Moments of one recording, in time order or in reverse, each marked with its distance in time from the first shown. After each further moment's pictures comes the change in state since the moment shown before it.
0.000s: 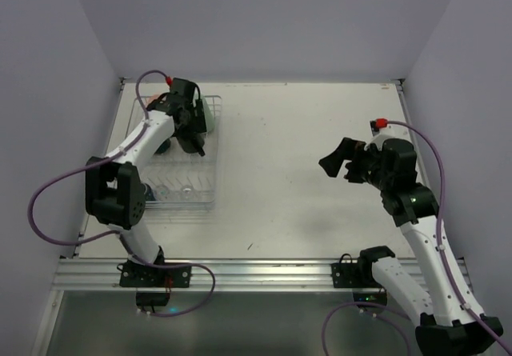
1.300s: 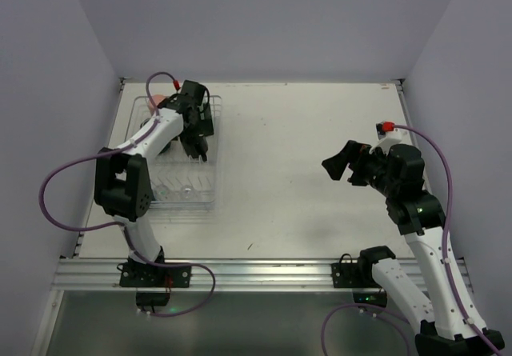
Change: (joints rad) left arm -0.040 0.068 0.040 -0.038 -0.060 -0.043; right arm 0.000 -0.065 0.011 -0.021 0.006 -0.002
